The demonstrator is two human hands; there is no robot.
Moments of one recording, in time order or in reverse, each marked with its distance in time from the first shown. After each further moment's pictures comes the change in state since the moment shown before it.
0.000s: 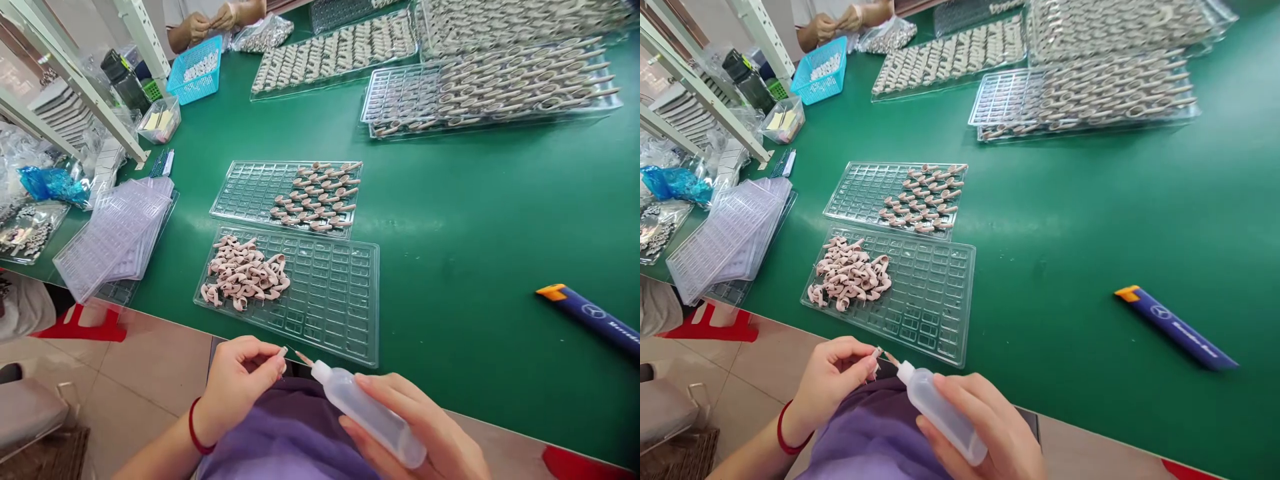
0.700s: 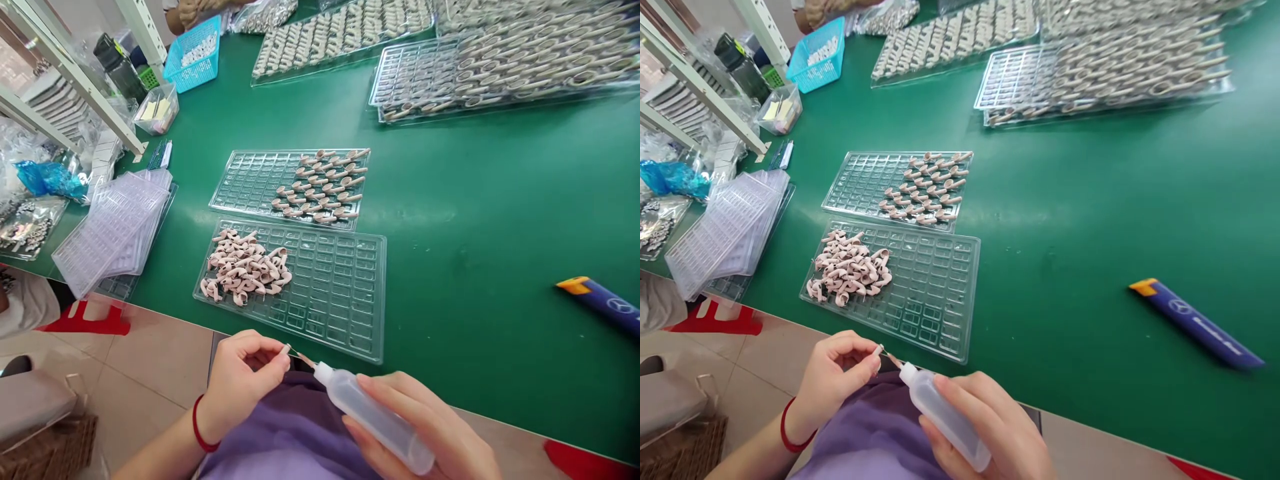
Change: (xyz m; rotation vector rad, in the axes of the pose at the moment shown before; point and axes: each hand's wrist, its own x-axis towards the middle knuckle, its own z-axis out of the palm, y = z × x) left_hand -0.002 -0.003 0.008 -0.009 0.051 0.004; right_hand 0.010 -0.007 -0.007 0.080 -0.027 -0.052
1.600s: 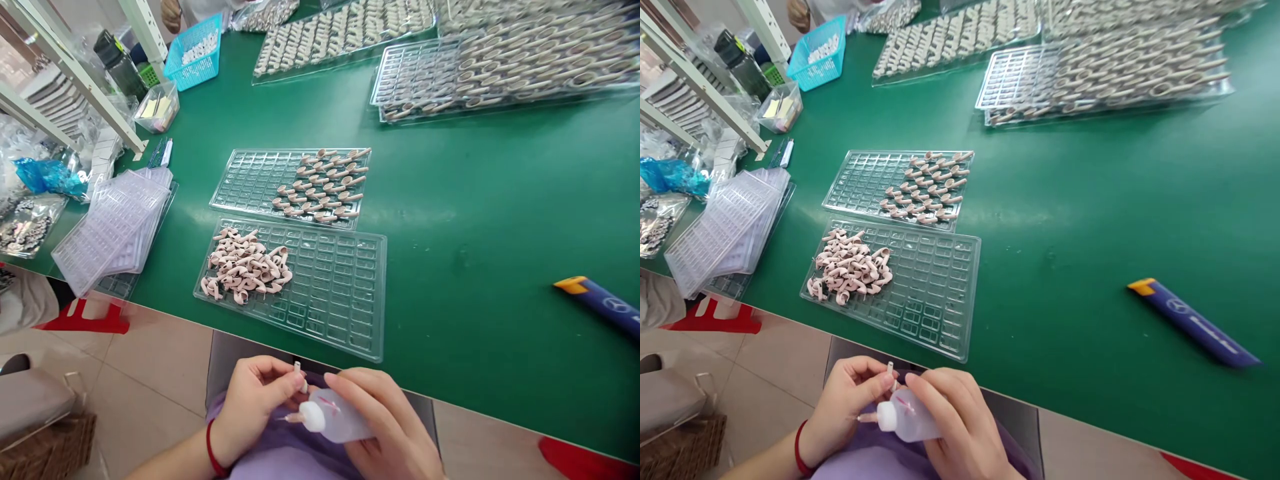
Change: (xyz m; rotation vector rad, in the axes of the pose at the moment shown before) left_hand -0.018 -0.026 0.019 -0.408 -0.112 -0.341; right_hand -0.002 -0.003 0.029 -0.206 0.065 -0.089
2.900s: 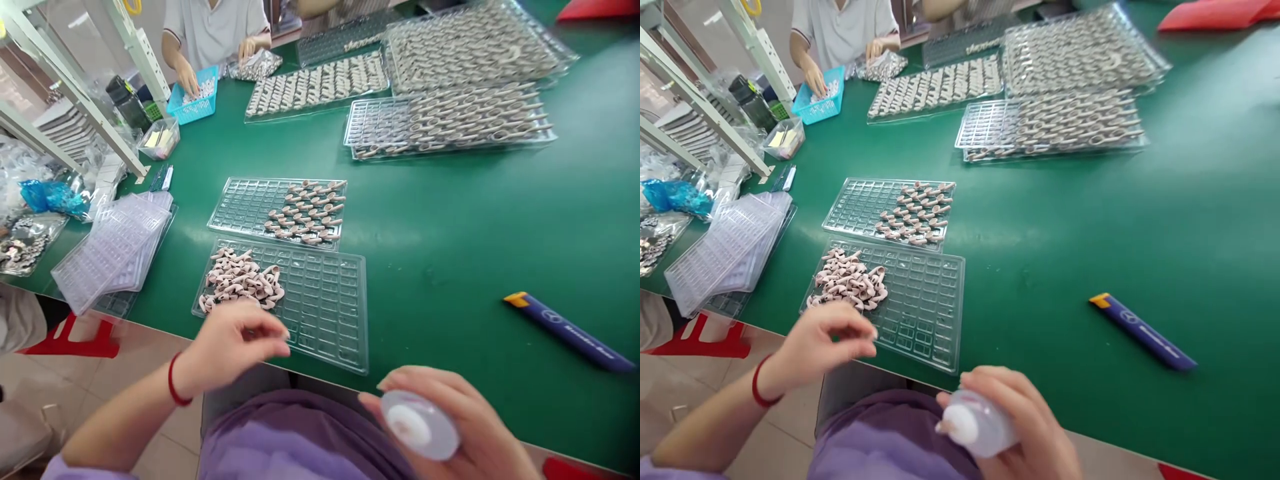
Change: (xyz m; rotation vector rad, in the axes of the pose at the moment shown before) left_hand 0.017 0.118 -0.013 0.811 -0.156 0.587; right_hand 0.007 0.021 -0.041 0.027 0.069 0.171
